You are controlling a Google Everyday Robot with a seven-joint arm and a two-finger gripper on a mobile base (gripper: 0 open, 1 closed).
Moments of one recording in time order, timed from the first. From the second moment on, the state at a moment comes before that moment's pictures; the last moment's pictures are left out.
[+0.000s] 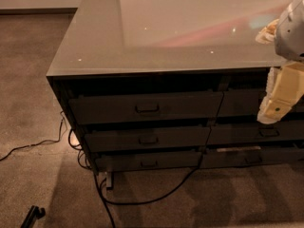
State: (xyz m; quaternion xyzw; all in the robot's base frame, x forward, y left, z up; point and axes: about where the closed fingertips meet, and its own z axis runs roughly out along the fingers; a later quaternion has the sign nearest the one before) arm 0.438 -0.217 0.976 -0.60 0.78 -0.03 0.16
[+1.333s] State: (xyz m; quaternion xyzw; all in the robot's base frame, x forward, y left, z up) arm 0.489 -0.163 0.907 -0.68 0.72 0.01 0.16
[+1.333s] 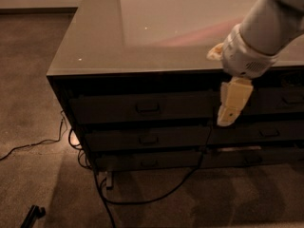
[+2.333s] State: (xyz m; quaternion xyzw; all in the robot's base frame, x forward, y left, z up) arm 0.516 -0.087 0.875 -0.75 0.64 0.02 0.16
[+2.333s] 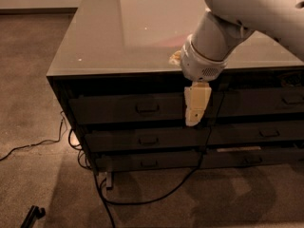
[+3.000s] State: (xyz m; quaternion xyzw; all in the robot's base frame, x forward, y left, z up) arm 0.534 -0.028 0.827 -0.80 0.58 0.06 0.16
